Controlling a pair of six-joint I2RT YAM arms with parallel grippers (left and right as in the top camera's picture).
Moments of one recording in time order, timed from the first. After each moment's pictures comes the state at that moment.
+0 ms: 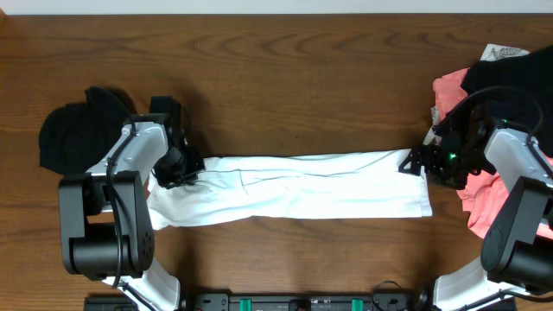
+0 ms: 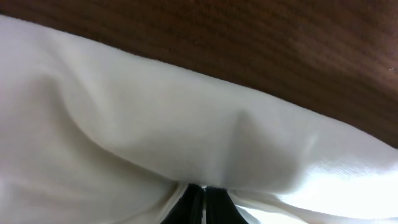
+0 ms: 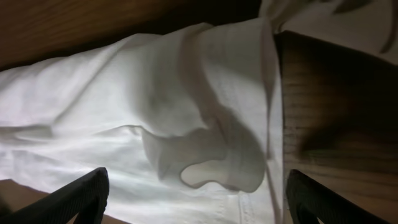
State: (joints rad) left arm 0.04 1.83 1.07 -0.87 0.09 -0.34; right arm -0.29 1.78 1.06 -0.90 -0.40 -0.09
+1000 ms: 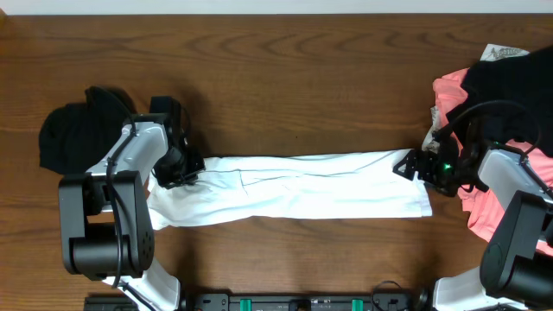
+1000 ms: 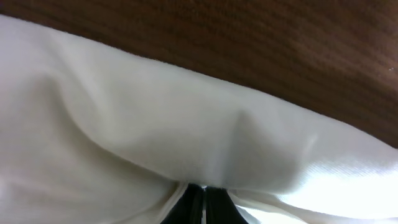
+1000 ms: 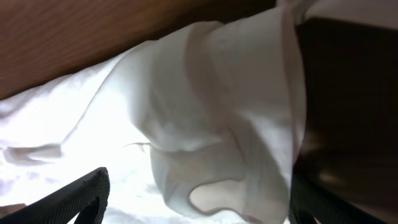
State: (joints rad) left arm 0.04 1.83 1.07 -0.87 0.09 -0.34; right arm -0.30 1.70 0.86 -0.66 -0.48 0.02
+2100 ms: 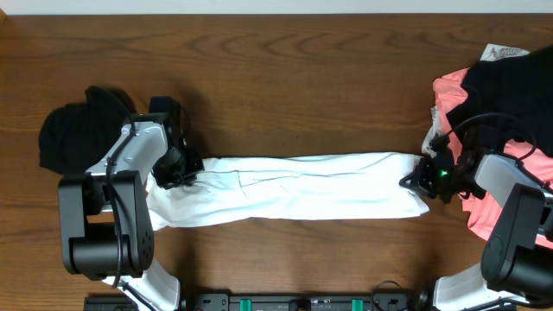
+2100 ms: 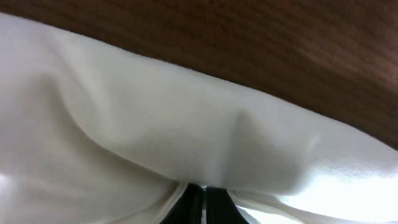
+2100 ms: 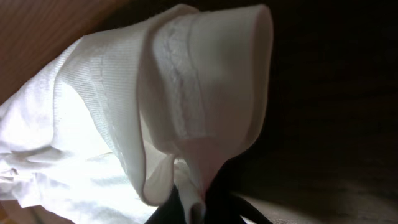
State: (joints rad) left arm 0.04 1.83 1.07 -0.88 0.08 -0.34; right arm -0.31 1.73 0.81 -0.61 -0.53 0.09
